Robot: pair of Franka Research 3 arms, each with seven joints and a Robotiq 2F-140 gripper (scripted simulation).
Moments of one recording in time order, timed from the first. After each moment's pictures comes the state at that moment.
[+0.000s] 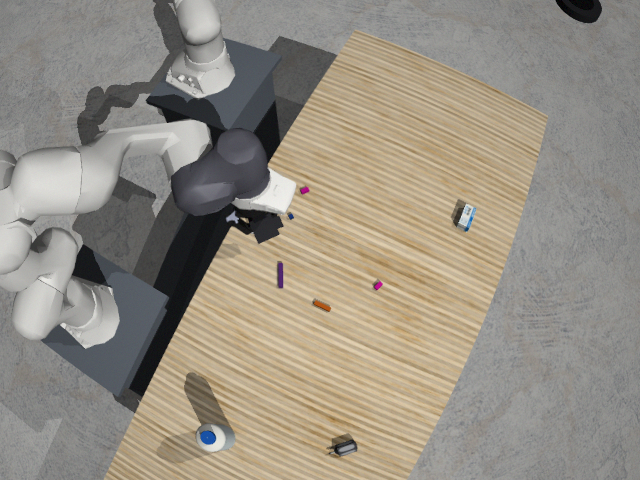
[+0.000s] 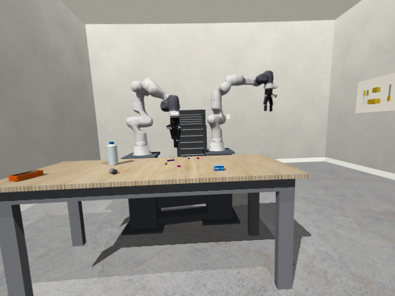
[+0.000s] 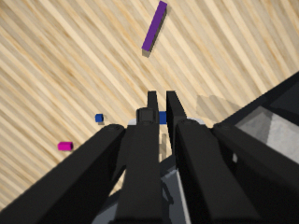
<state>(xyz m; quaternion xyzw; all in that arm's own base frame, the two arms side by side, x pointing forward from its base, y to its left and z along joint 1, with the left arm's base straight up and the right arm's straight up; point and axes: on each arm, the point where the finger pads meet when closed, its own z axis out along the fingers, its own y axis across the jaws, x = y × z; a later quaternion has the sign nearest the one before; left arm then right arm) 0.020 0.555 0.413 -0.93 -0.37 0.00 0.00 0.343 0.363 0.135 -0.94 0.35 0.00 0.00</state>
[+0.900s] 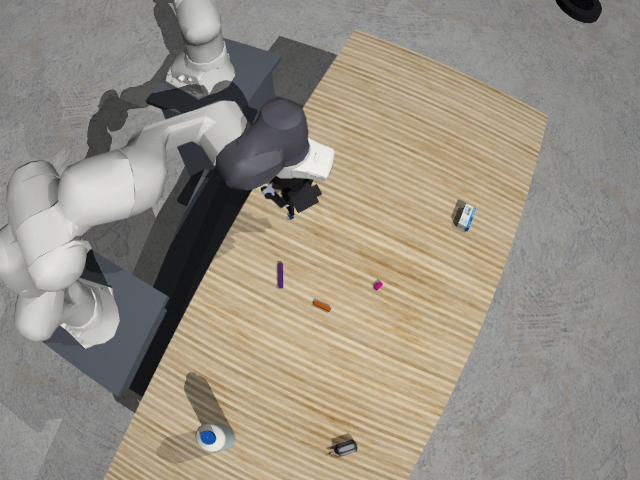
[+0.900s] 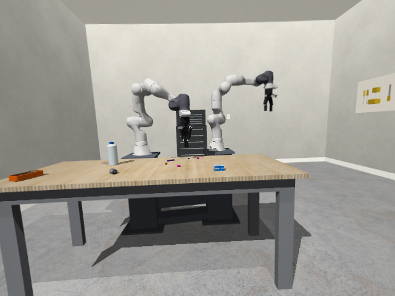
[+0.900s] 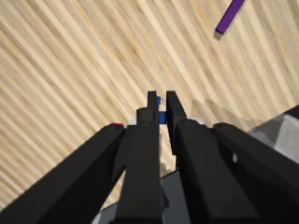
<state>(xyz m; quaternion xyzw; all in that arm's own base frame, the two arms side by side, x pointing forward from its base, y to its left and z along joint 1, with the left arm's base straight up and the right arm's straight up) 0.020 0.555 0.413 -0.93 -0.37 0.00 0.00 0.382 0.449 0.136 -0.95 0.31 0.00 0.00</state>
